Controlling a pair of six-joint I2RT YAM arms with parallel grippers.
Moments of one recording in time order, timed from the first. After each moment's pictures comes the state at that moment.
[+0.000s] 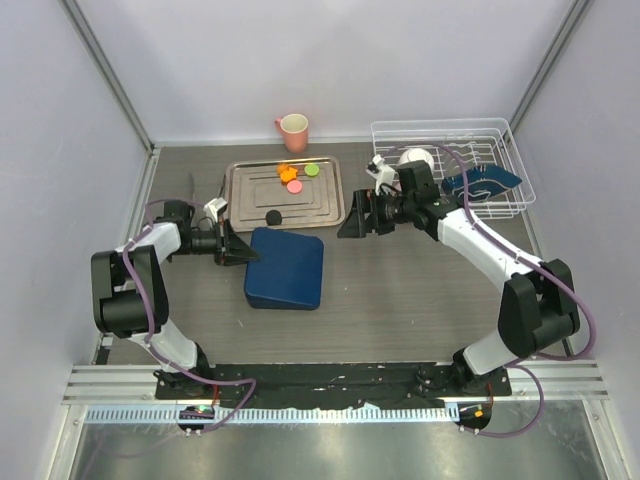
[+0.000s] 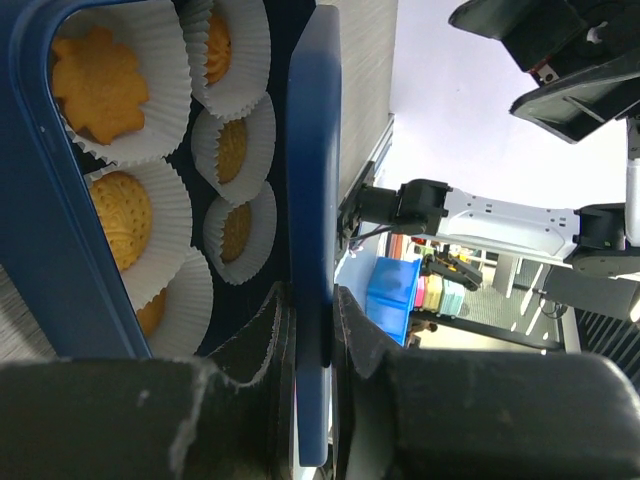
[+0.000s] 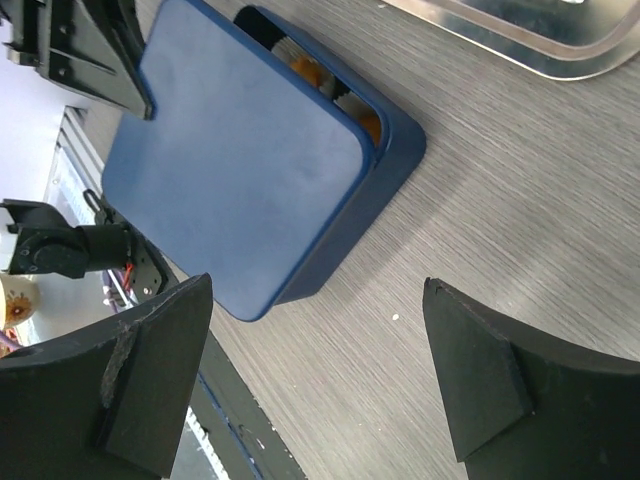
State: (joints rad) left arm 0.15 1.65 0.92 -0.61 1.23 -0.13; right arm 0.39 1.51 1.14 -0.34 -0.65 0.28
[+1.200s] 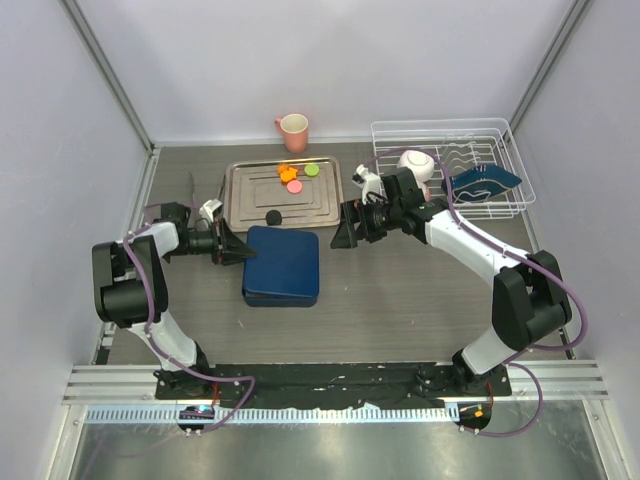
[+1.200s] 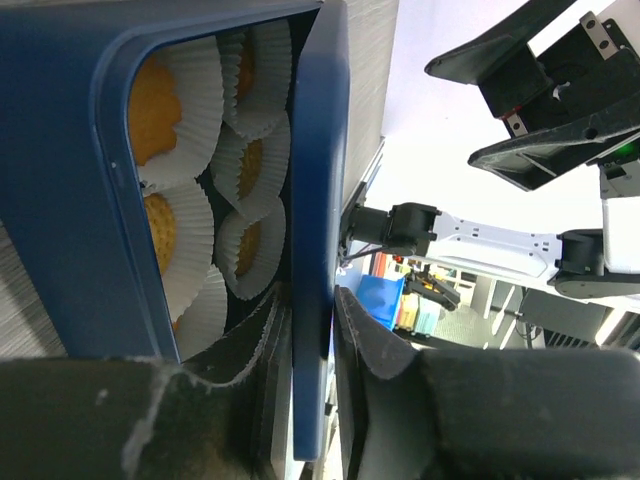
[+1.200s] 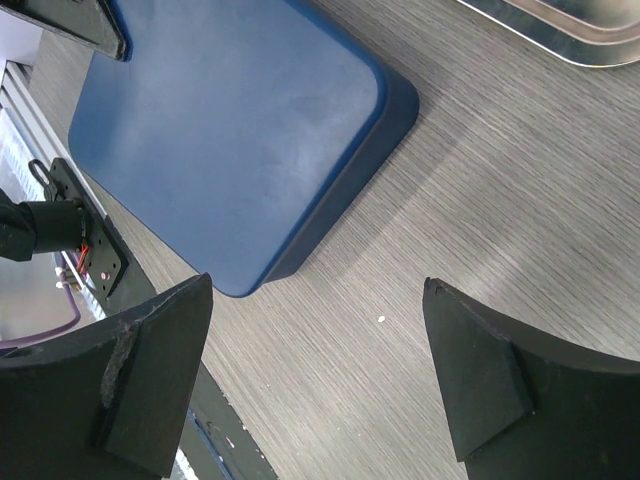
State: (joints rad) left arm 0.18 1.72 0.92 -0.52 1.24 -0.20; right arm 0.47 1.56 1.13 -0.34 -0.58 0.22
